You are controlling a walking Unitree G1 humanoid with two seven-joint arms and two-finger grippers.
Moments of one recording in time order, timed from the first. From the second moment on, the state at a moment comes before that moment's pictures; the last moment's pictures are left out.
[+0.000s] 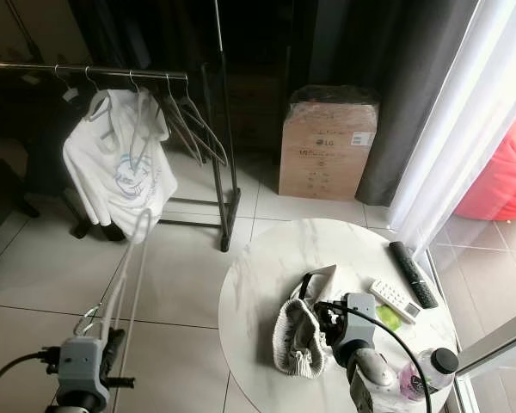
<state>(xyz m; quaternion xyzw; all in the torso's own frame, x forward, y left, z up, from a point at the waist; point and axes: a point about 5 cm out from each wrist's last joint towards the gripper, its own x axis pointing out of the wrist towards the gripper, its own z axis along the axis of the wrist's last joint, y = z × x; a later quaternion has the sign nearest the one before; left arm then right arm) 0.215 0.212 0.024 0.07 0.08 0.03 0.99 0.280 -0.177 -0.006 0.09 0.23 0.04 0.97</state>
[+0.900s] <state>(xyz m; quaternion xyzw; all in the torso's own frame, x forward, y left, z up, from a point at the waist) 0.215 0.205 0.027 0.07 0.10 0.01 0.99 0.271 -0.163 -0.020 0.09 0.26 0.06 0.96</state>
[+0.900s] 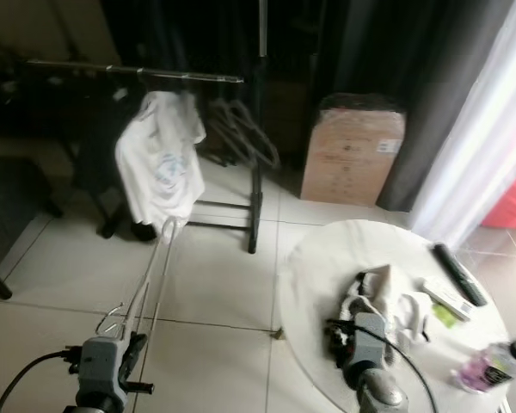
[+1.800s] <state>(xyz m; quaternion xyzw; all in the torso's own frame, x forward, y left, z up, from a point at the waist) 0.221 0.193 0.033 0.06 0.10 -0.01 0.99 0.188 -0.191 -0.081 0.05 0.46 0.01 0.89</state>
